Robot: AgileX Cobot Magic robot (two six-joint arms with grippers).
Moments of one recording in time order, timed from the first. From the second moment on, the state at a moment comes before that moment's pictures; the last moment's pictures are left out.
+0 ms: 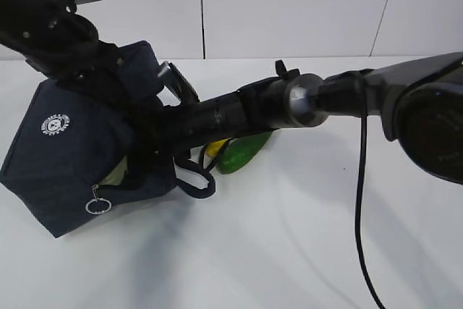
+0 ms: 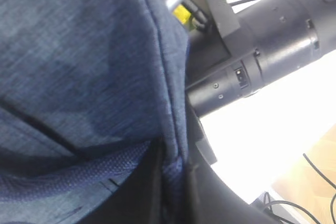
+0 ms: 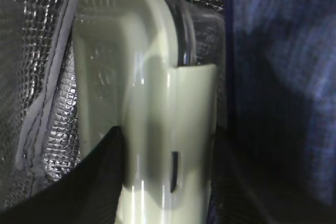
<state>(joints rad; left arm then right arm) -0.29 1.75 -1.38 -0.51 0.98 0.40 0.52 2.48 -1.79 1.63 0.90 -0.93</state>
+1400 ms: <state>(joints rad) -0.29 1.76 -1.38 -0.56 1.00 0.40 0.23 2.40 -1.81 1.57 1.16 -0.85</state>
